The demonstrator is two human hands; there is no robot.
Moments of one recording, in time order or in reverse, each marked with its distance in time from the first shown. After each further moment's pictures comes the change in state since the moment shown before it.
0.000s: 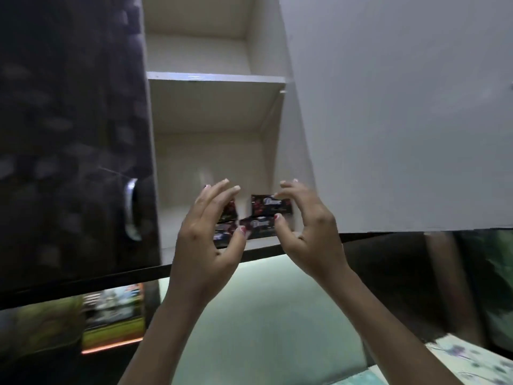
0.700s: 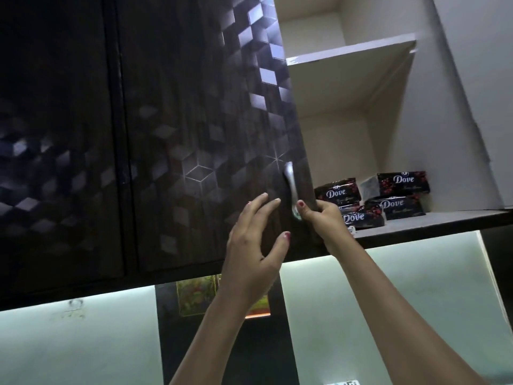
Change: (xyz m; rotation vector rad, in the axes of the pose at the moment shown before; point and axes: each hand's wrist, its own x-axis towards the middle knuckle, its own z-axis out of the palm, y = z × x) left_hand -0.034 -0.105 -0.164 0.187 -0.164 -0.191; right_hand 0.015 -0.077 0.220 0.718 -0.215 0.755
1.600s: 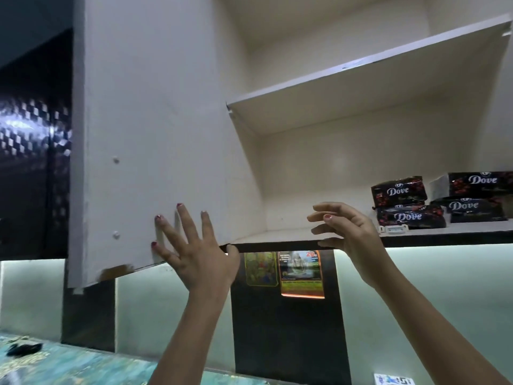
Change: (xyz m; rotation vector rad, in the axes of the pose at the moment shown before) left_hand -0.060 0.004 -0.113 1.077 0.290 -0.641; right_hand -0.105 -0.047 0.016 0.256 -0.433 -0.188
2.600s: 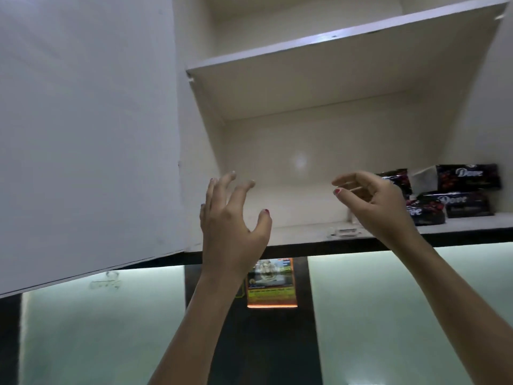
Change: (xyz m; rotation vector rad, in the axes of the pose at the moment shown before) left_hand 0.038 0.071 0.073 -0.845 0.005 0.386; right_hand 0.071 0.040 -0.046 -0.810 0.290 -0.241
